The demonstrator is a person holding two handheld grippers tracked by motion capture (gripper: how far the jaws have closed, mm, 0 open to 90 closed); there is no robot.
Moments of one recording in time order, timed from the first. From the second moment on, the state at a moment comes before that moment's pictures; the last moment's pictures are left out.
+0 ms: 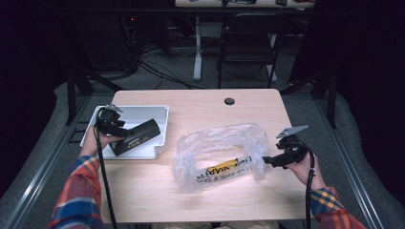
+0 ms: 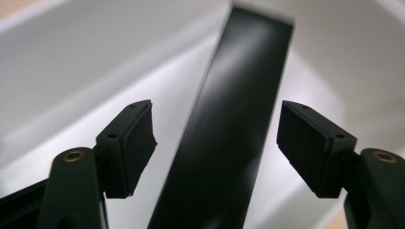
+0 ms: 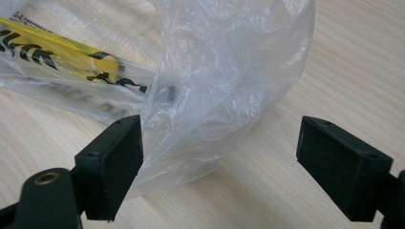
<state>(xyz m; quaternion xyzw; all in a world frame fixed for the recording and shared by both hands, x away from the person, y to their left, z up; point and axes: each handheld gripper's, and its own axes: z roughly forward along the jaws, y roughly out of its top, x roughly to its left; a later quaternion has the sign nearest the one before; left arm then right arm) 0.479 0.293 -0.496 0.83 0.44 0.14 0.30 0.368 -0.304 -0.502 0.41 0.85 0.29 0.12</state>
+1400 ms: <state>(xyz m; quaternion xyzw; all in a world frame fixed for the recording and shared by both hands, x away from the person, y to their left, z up) 0.511 0.224 -0.525 0.82 0.51 0.07 0.24 0.368 -0.308 -0.507 0.42 0.86 0.28 0.11</state>
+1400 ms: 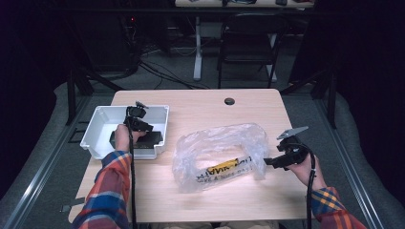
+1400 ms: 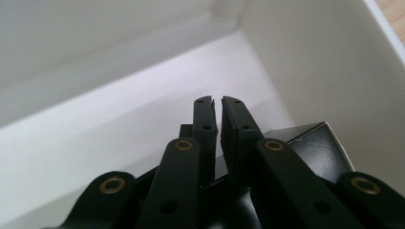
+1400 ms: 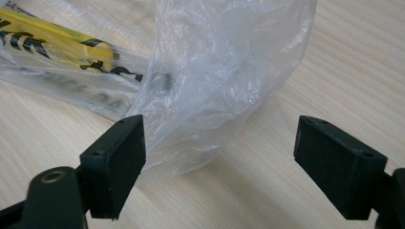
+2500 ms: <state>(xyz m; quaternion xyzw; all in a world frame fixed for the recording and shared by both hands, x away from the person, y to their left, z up) 0.336 0.215 -0.458 0.82 0.46 0.20 0.27 0.351 -0.322 -0.501 0.42 0.85 0.29 0.14</state>
